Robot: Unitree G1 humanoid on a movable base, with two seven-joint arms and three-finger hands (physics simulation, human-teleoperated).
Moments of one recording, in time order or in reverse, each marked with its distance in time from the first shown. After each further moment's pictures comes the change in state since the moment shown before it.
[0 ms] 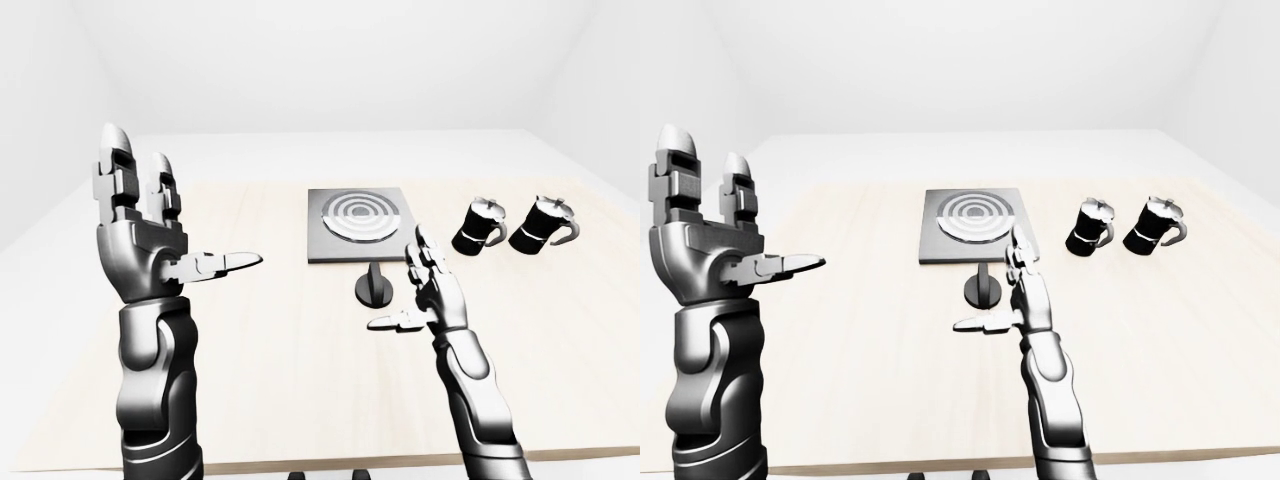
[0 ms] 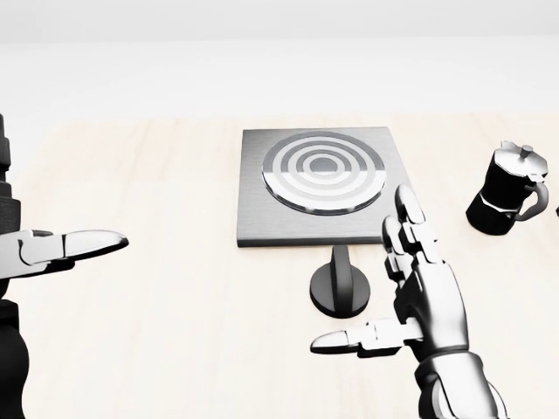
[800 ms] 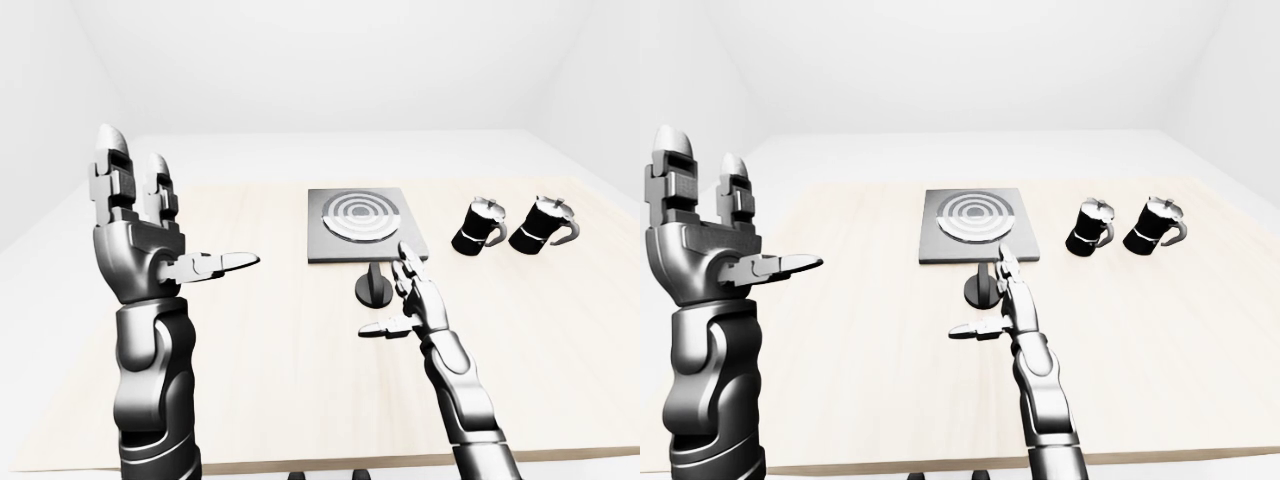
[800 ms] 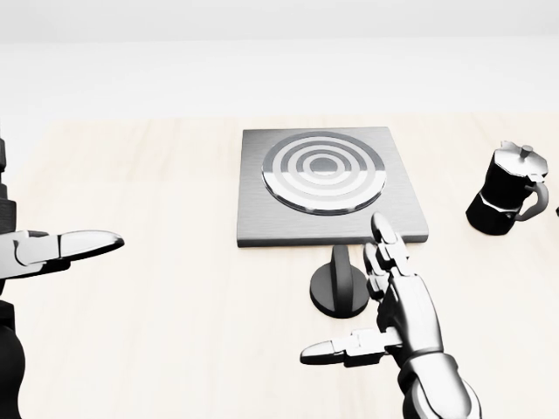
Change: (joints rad) left arm 0.003 0.006 0.010 0.001 -0.006 0.000 -0.001; right arm -0.046 0.003 0.021 0.202 -0.015 0.000 0.015
